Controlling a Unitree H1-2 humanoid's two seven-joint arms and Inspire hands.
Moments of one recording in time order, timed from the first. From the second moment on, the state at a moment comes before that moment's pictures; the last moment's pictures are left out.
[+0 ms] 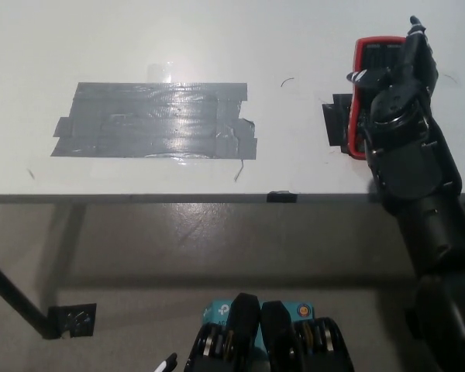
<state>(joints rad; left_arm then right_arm) 0.43 0.14 -0.19 -0.21 0.54 -0.25 0.00 -1.07 -0.08 -0.08 0.90 -0.43 0.47 -0.39</state>
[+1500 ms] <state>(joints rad) 0.39 0.15 -0.21 -0.21 0.57 -0.25 0.00 -1.07 -0.06 -0.17 0.88 -0.21 0.28 -0.57</state>
